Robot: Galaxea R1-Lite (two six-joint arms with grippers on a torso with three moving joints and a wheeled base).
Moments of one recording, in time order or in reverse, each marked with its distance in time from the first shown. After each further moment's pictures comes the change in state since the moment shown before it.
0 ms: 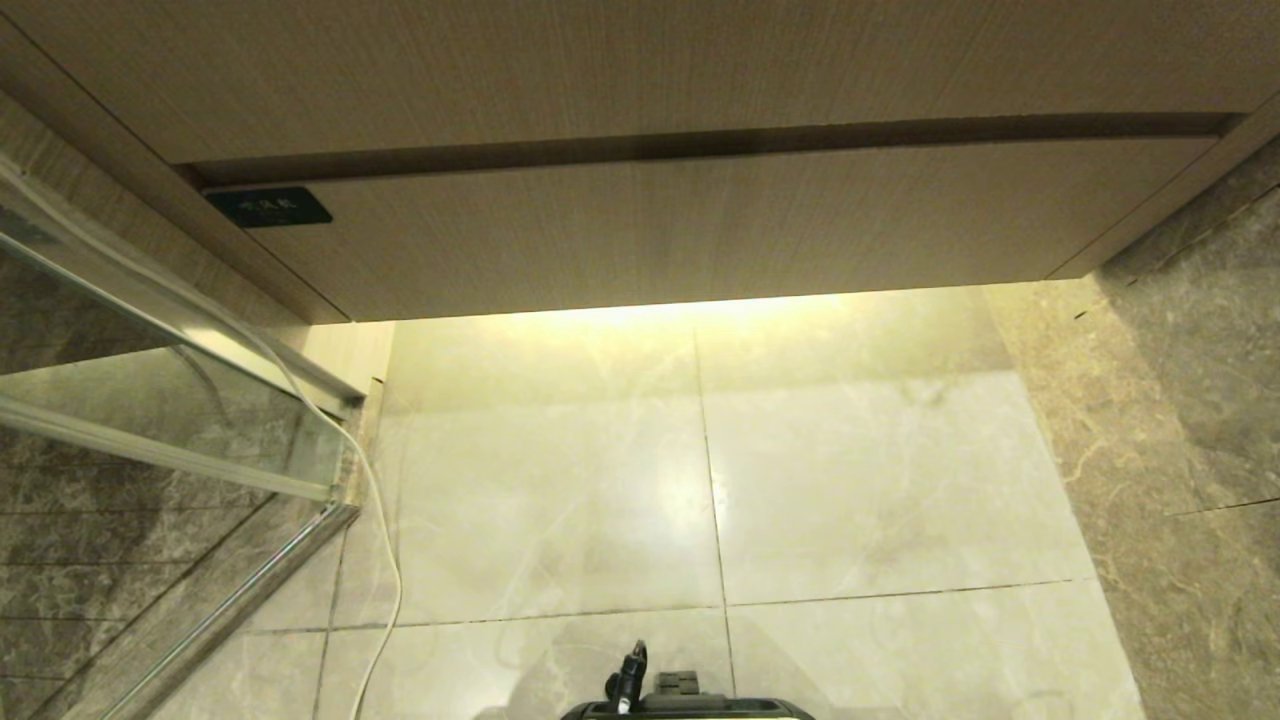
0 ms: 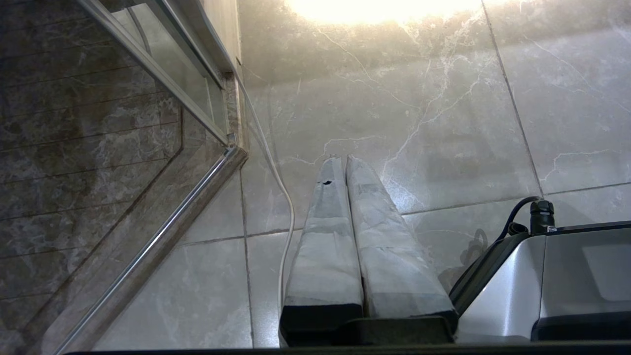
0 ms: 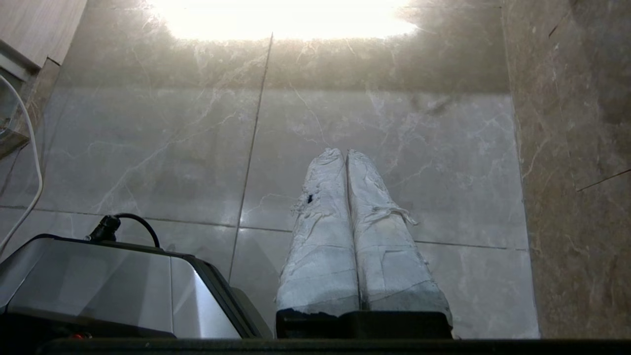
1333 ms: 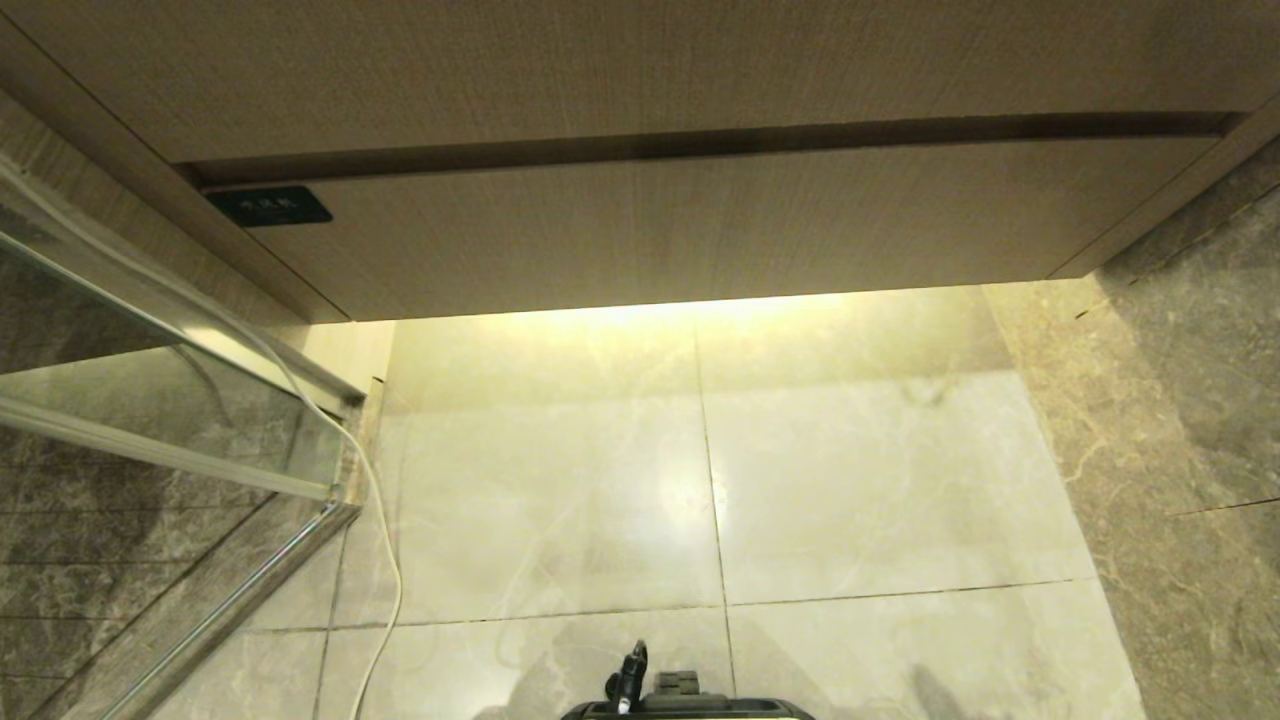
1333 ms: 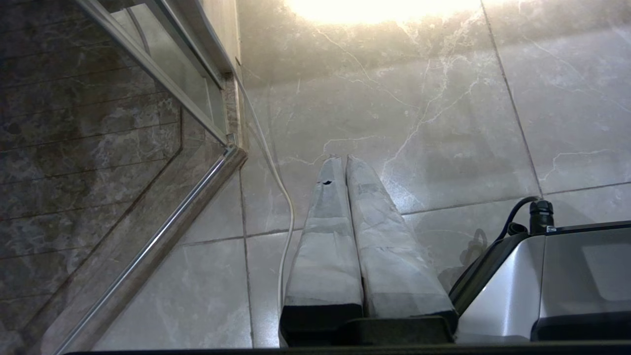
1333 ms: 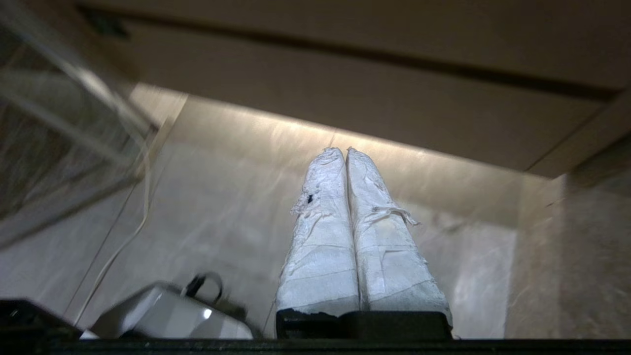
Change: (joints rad) left arm 0.000 0.000 0.000 -0.001 -0.001 0.000; right arm 0.058 0.717 -1.530 0.812 0.192 -0.073
